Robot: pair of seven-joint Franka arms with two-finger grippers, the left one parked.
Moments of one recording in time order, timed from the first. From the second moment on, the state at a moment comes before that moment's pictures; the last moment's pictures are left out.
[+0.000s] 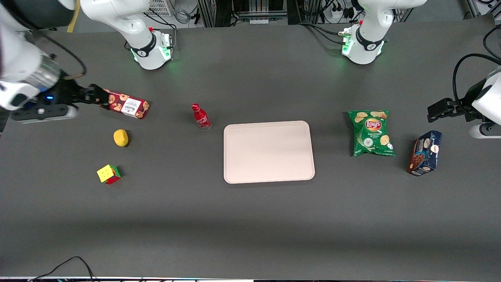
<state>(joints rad) 0.19 -0.07 -0.01 -1.74 -0.01 1.59 0.10</state>
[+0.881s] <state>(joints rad) 0.20 -0.15 0.39 -2.35 0.08 2.23 0.50</state>
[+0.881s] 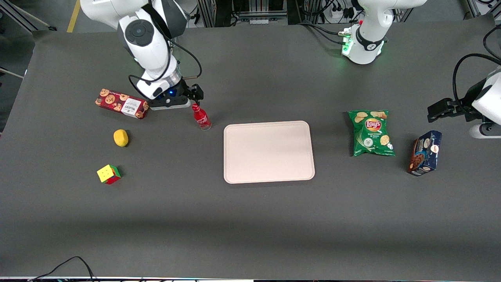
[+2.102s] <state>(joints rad) 0.20 -0.01 0.43 -2.44 0.08 2.41 0.50</state>
